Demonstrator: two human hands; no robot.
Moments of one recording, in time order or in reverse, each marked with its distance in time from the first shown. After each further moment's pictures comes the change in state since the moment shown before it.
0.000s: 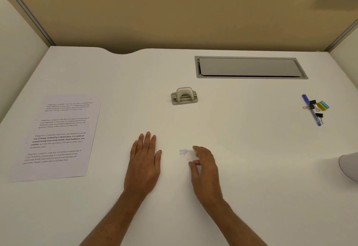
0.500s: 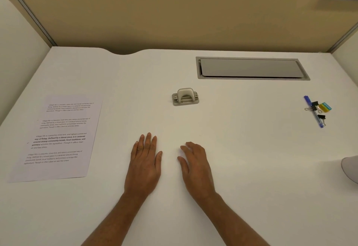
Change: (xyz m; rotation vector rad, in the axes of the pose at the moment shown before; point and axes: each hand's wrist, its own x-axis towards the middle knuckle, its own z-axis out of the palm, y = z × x) left_hand 0.000 -0.001 0.002 -0.017 -0.009 -0.014; right_hand 0.015 -0.002 0.024 -0.221 -0.023 -0.218
